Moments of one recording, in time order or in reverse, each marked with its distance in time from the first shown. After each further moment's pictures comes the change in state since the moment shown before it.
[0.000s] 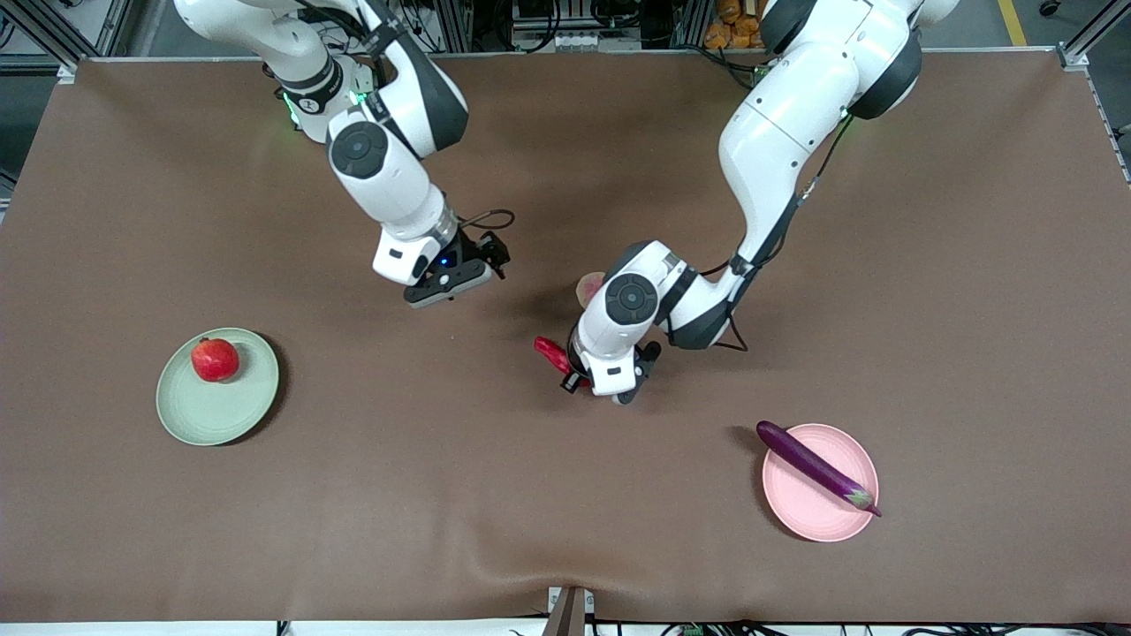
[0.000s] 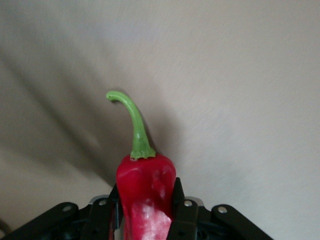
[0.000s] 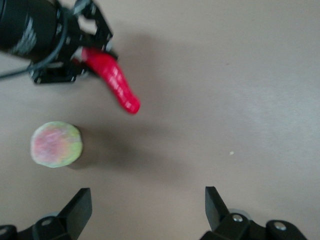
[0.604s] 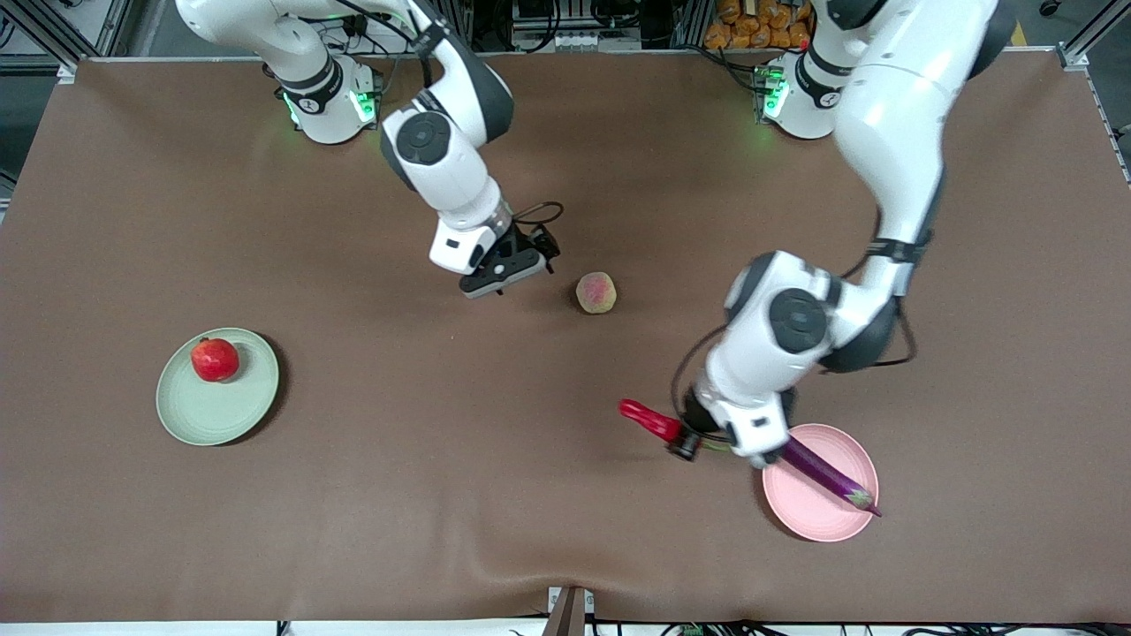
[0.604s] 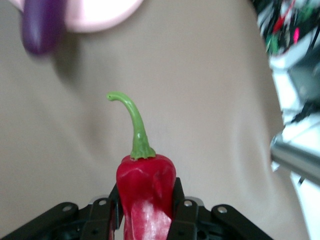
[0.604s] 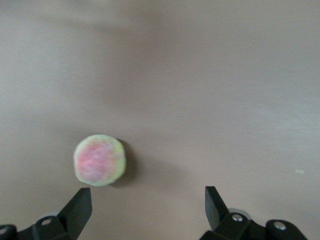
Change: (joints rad) left arm 0.332 -0.202 -0.053 0.025 0.000 -0.143 0.183; right arm 0.136 0.152 0.000 0.120 0.000 0.106 0.132
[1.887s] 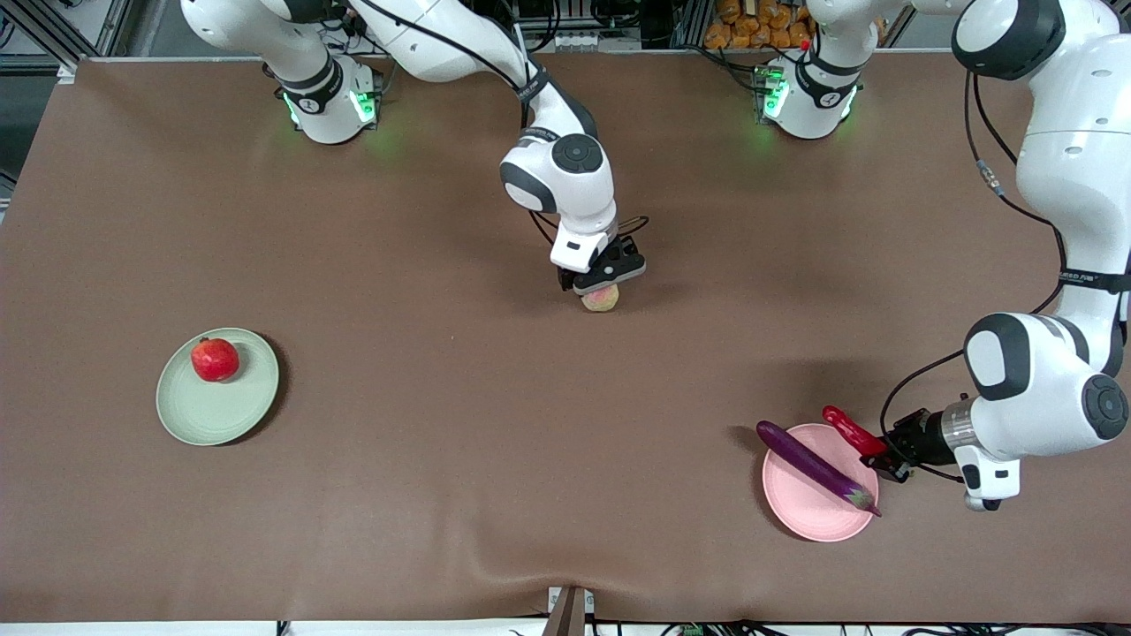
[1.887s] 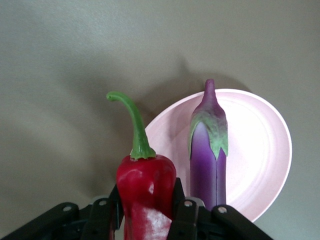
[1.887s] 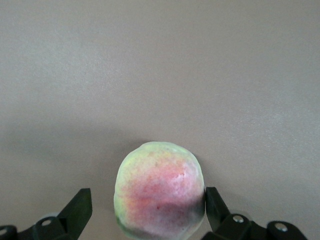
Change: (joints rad) left arm 0.515 0.137 -0.150 -0.050 -0.001 -0.079 0.696; right arm 0.183 0.367 -0.017 0.314 -0.300 0.002 0.370
